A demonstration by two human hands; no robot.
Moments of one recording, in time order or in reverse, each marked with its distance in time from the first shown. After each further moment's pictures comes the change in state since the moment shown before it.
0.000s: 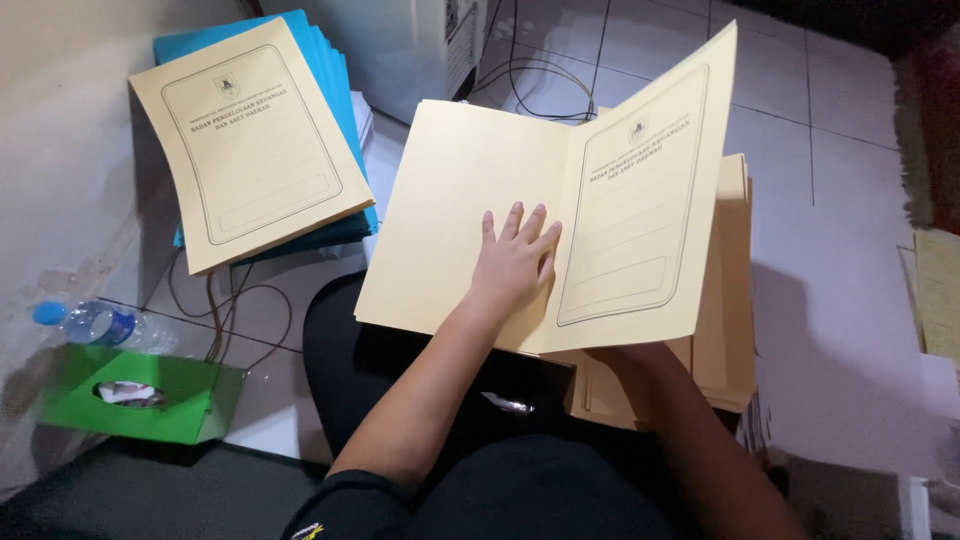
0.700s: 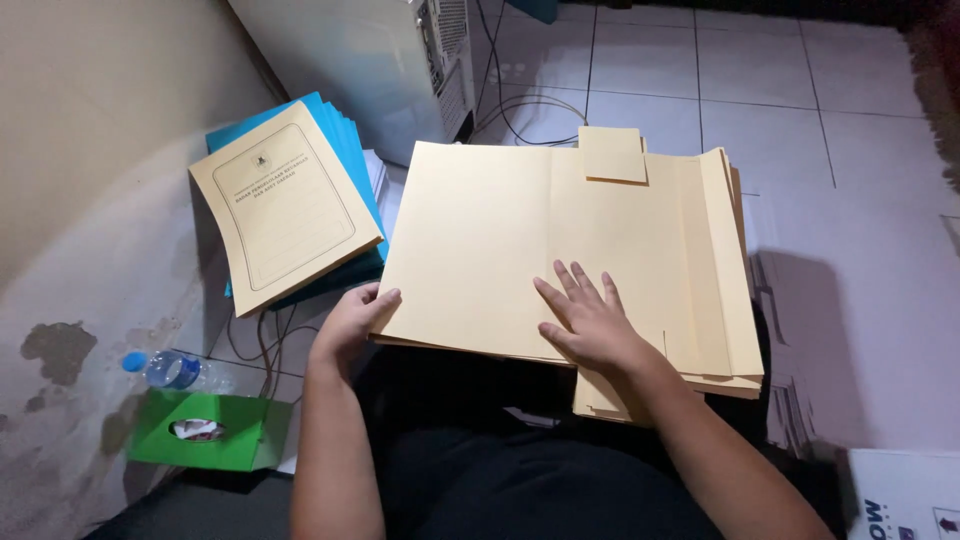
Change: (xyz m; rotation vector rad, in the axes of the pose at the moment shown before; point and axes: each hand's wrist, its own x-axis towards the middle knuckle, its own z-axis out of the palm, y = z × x) left_hand -0.120 -0.137 -0.112 -1.111 -0.090 -0.752; right_hand -0.004 -0.006 0.015 -0.409 -0.231 -0.064
